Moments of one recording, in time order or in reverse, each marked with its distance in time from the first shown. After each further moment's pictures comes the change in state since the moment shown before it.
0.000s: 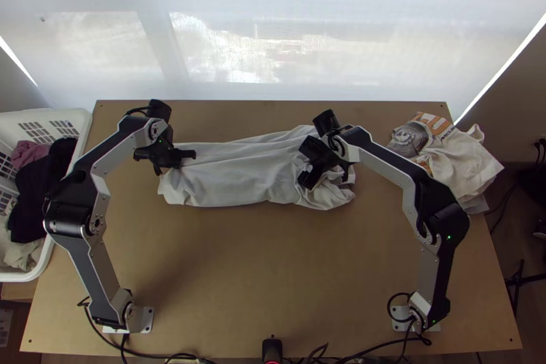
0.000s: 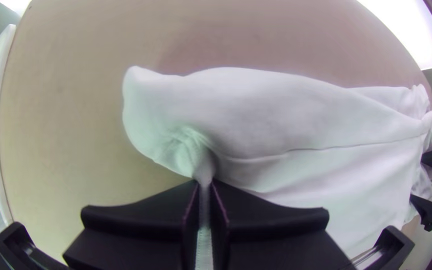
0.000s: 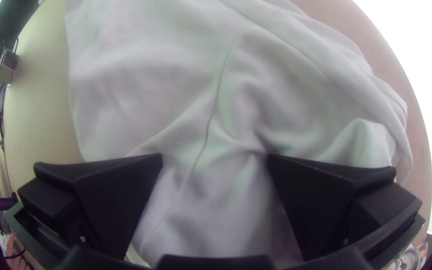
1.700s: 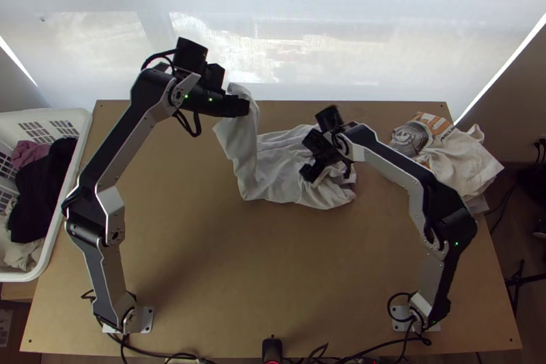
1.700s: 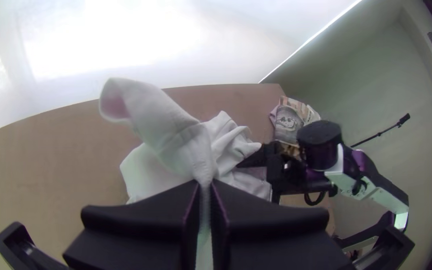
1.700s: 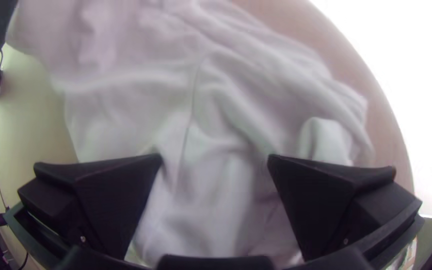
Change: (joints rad) left arm -0.255 -0.028 0.656 -0.136 0.371 -0.070; right arm 0.004 -0.047 -0.002 0.030 0.105 0.053
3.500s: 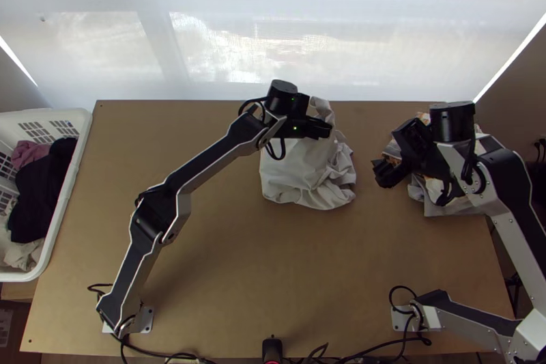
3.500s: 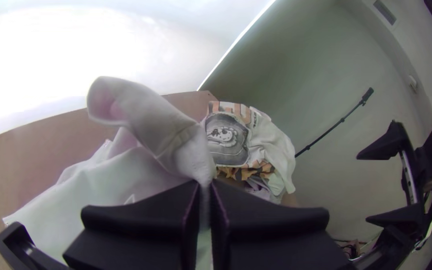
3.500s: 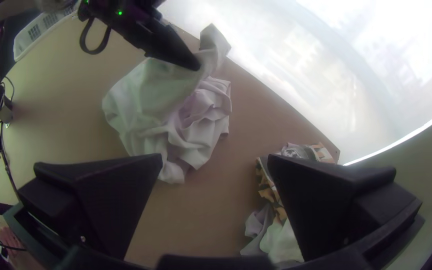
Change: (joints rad) left arm -0.321 0.299 0.033 0.639 0.004 -0.188; right arm -0.171 -0.758 -0.102 -0.351 0.116 0.040
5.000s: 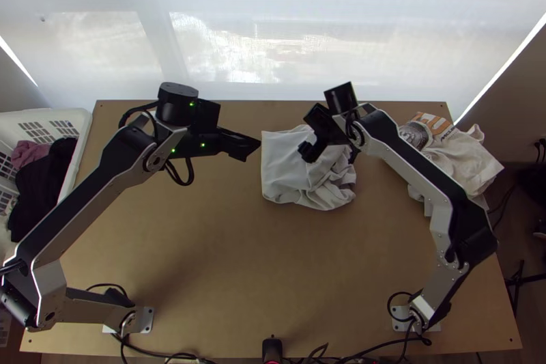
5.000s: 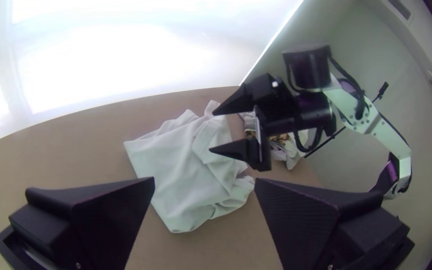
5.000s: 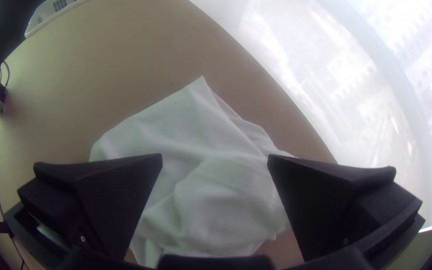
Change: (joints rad) left arm 0.171 -0.777 -0.637 -0.305 -0.095 0.163; right arm 0.193 0.609 0.221 0.349 -0.082 -0.059
